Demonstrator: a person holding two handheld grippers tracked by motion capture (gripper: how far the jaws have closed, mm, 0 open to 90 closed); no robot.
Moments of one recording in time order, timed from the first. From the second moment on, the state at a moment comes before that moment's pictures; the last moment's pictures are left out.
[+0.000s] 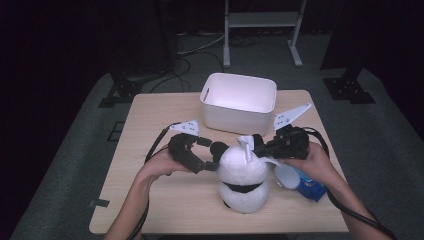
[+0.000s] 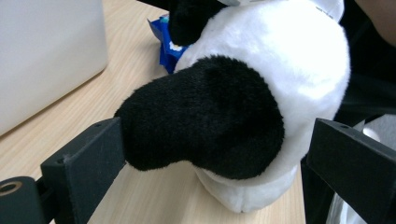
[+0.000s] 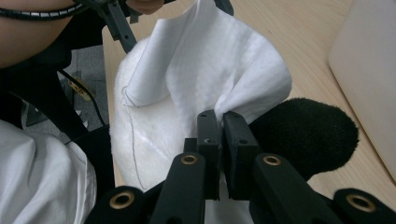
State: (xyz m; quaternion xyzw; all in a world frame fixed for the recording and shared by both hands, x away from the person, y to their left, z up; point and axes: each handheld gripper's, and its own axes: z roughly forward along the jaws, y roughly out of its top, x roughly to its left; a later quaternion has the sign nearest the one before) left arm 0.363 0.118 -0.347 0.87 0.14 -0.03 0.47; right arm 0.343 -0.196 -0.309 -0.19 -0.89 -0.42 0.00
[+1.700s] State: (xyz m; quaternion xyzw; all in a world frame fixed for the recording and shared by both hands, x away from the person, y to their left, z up) left arm 0.347 0.095 -0.336 0.90 0.09 0.01 0.43; right arm 0.338 -0.134 -0.271 -0.11 -0.92 -0.38 0.01
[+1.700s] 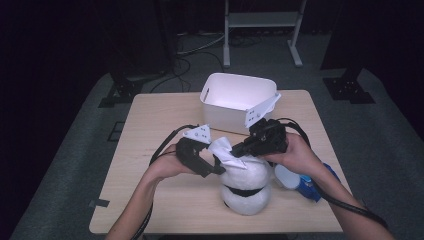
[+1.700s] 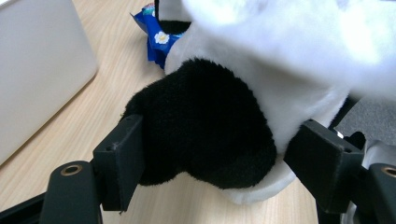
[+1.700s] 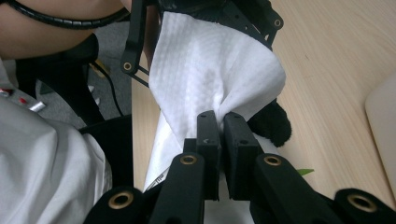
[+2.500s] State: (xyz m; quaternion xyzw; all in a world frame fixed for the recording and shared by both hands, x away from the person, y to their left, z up) left arm 0.348 0.090 -0.362 0.88 0.10 -0.04 0.46; right arm 0.335 -0.185 -0.284 -0.17 -0.91 -0.37 -0.01
